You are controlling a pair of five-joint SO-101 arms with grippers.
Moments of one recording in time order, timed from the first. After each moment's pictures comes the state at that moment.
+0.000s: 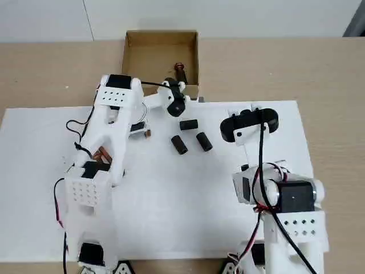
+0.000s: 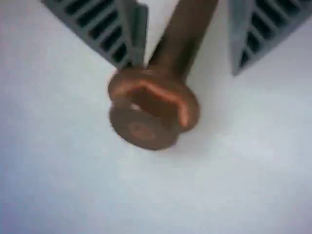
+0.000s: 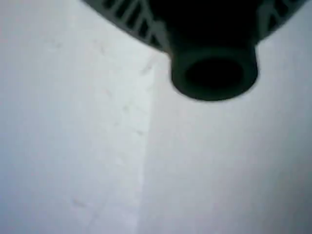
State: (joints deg) left arm 4.3 39.1 -27.6 89.2 -58.9; right arm -6.6 -54.4 37.5 91.5 9.6
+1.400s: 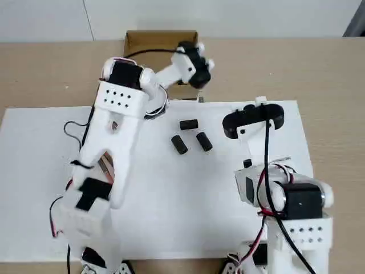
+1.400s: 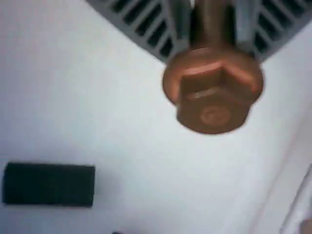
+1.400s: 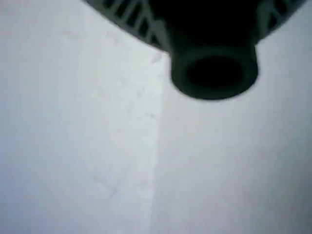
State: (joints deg) left arm 13.9 18.4 -35.6 99.0 -36.6; right arm -6.6 -54.4 29.7 95.5 9.6
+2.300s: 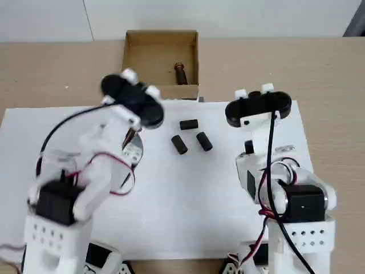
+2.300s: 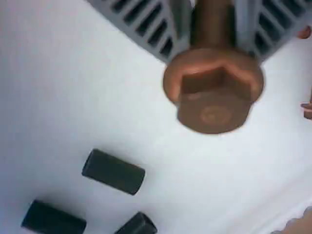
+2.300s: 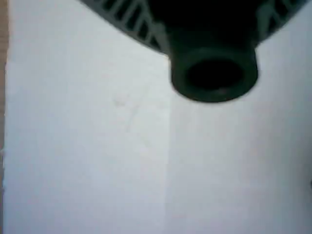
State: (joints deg) left arm 14.6 -52.4 25.7 82.1 -10.6; right arm -6.6 -54.9 30.1 84.5 8.8
